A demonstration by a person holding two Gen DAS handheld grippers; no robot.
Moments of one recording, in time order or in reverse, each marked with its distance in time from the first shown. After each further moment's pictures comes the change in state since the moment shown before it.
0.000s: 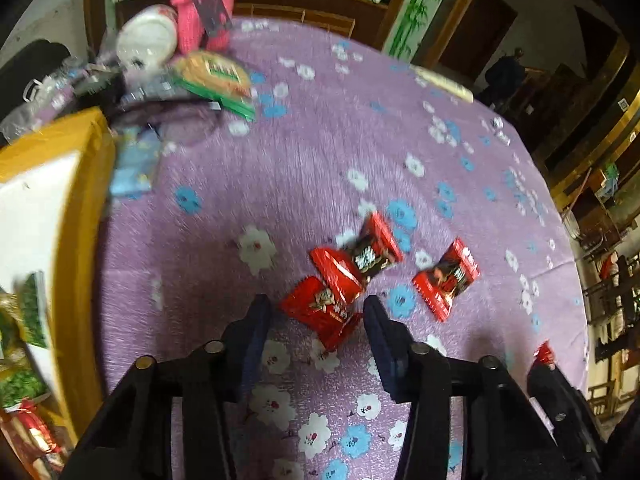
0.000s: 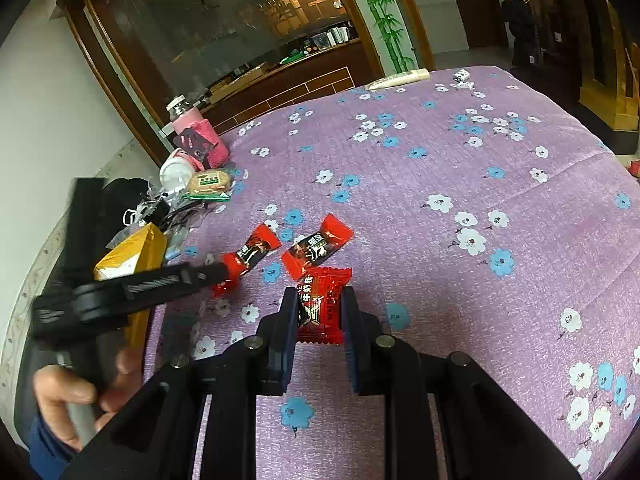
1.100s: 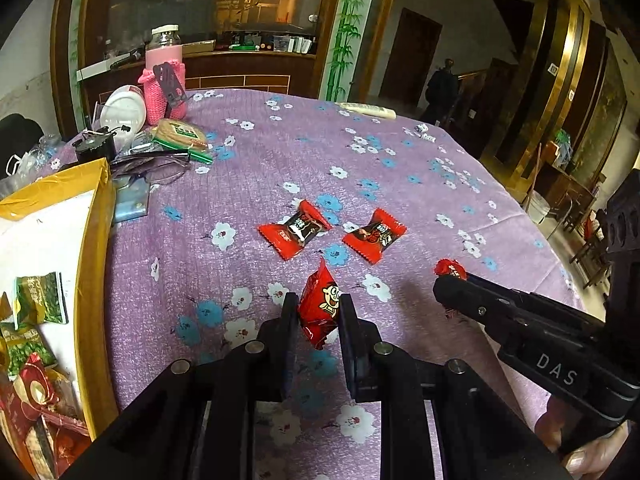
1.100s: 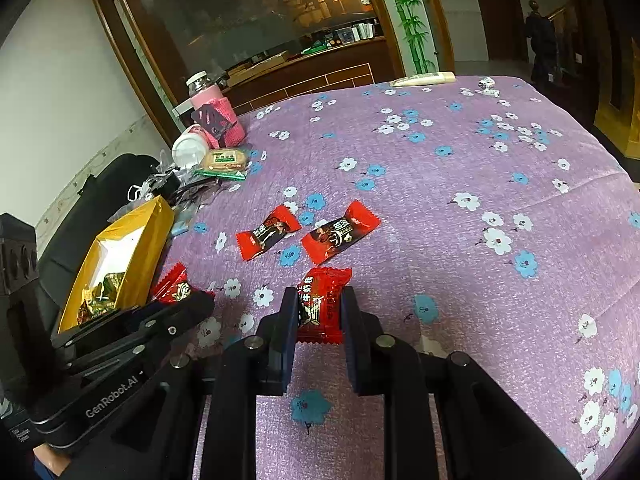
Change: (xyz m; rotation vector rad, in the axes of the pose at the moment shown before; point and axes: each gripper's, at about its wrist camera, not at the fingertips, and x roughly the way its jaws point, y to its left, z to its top) left arm -0.059 -0.021 -0.071 0.226 -0.254 -0.074; right arm 0.012 0.022 -0.012 -0.106 0.026 0.001
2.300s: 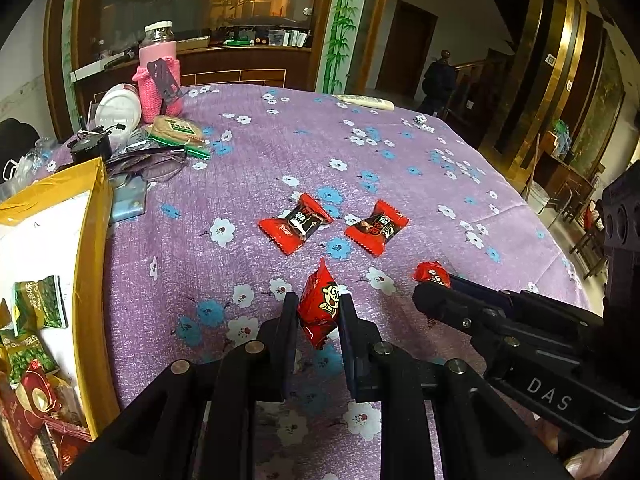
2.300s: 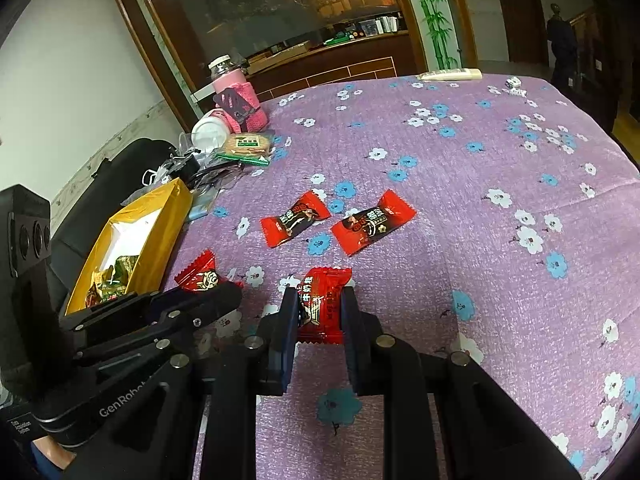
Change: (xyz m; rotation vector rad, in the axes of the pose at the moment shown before) left arm 0.004 0.001 -0.001 0.017 0.028 -0.003; right arm 0.008 0.014 -0.003 -0.035 0.028 0.051
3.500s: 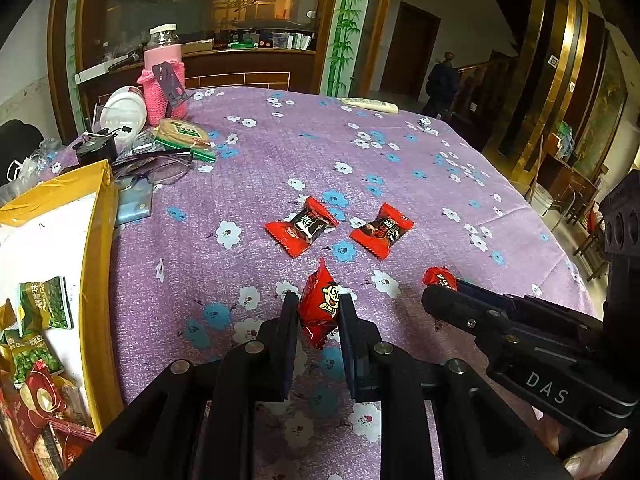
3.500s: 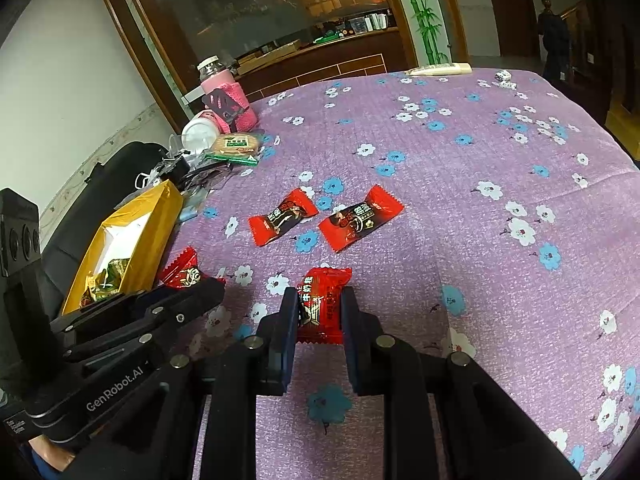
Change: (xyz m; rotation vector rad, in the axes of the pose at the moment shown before) left arm -0.002 0.001 0.000 -0.001 -0.012 0.016; right arm 0.000 -0.007 -0.003 0.024 -0.001 -0.024
